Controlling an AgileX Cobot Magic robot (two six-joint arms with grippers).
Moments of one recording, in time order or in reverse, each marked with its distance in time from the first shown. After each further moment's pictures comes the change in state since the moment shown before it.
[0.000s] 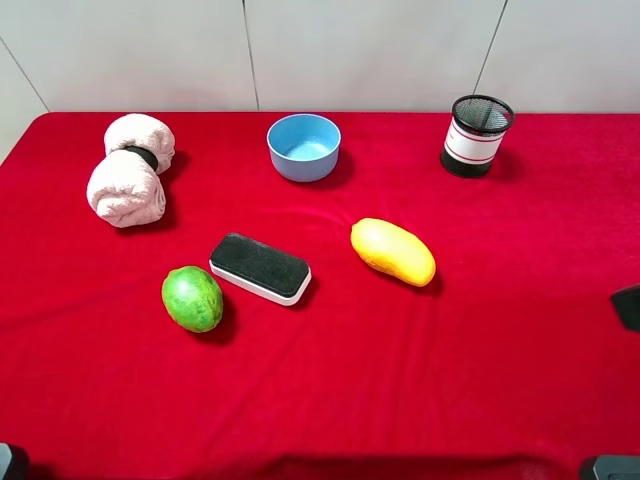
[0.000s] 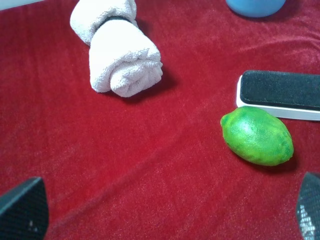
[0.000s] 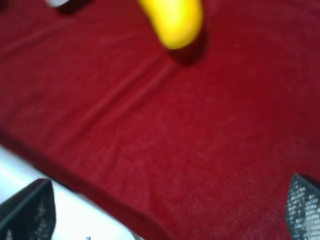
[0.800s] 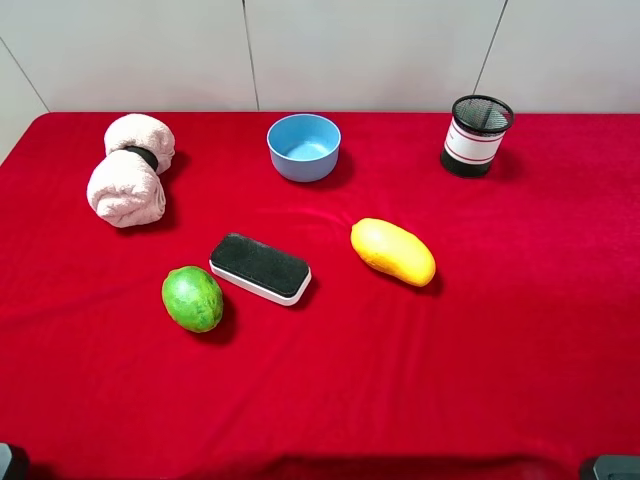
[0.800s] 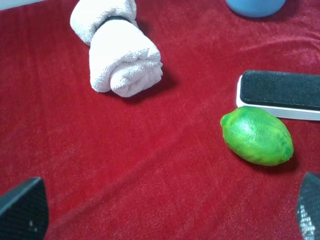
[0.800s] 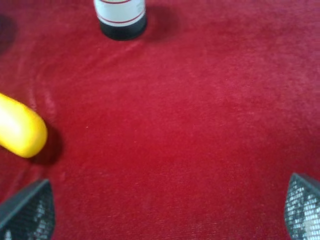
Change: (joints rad) left arm 0.000 0.000 0.000 0.000 0.000 0.000; right arm -0.602 -0.481 0.182 -0.002 -0.086 -0.063
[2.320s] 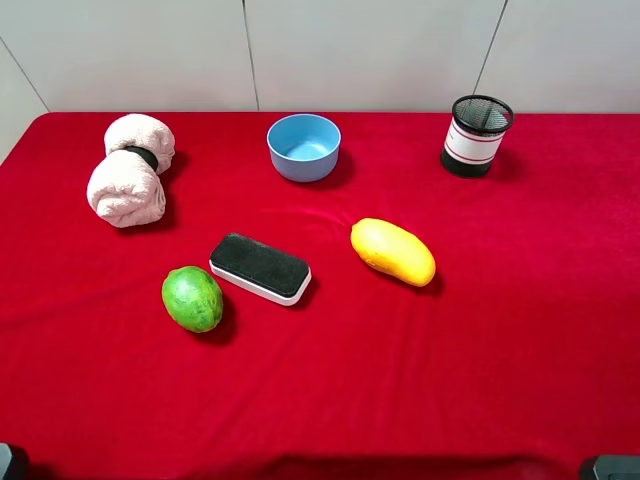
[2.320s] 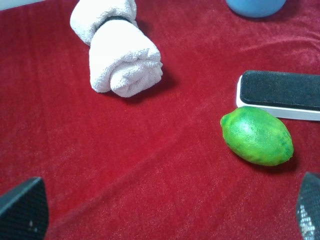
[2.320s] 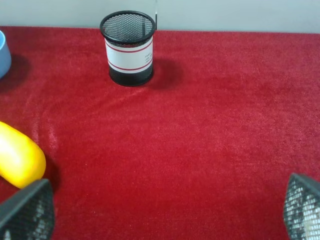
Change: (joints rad) left arm 0.000 0.000 0.000 0.000 0.000 0.000; right arm 0.100 -0.143 0.066 -0.054 -0.103 0.000
